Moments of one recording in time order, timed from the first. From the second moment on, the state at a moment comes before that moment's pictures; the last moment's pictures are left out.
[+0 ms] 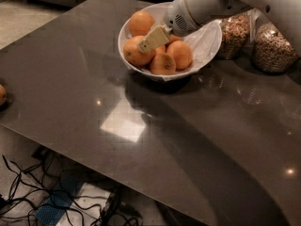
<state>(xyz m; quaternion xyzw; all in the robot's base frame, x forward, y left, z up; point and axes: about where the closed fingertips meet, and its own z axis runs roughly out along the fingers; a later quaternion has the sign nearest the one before) 0.653 -0.017 0.951 -0.49 0.76 0.20 0.38</state>
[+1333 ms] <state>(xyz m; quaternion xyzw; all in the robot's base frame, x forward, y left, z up) 0.640 -0.002 0.953 -0.48 0.76 0.23 0.38</state>
